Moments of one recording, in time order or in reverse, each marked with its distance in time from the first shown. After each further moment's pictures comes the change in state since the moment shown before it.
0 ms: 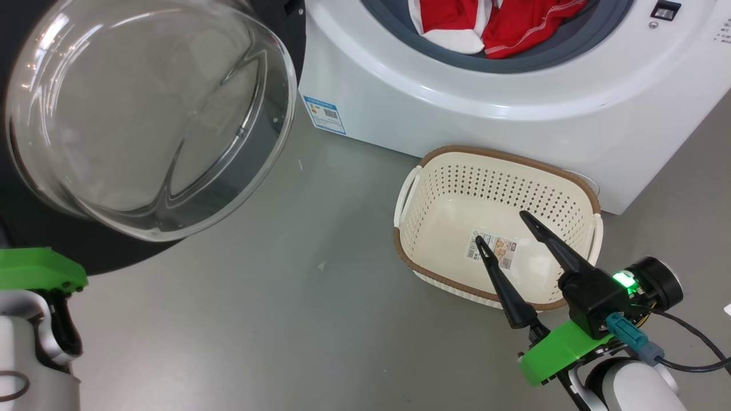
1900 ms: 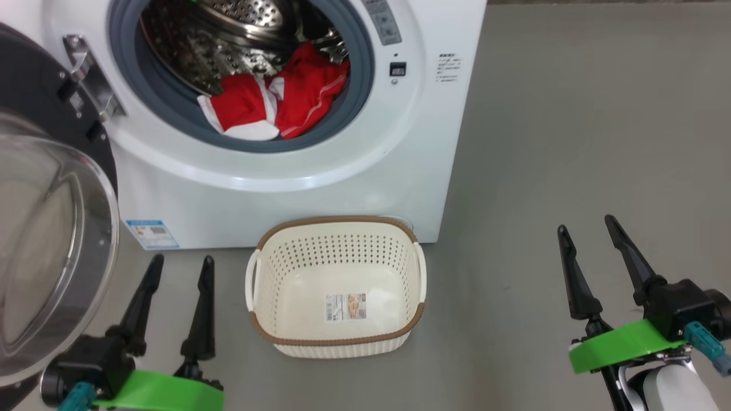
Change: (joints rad) left arm 0.462 -0.114 -0.229 -0.596 0.092 -0.217 0.094; right arm 0.019 0.060 -0.239 0.195 0.077 0.000 -0.224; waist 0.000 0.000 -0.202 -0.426
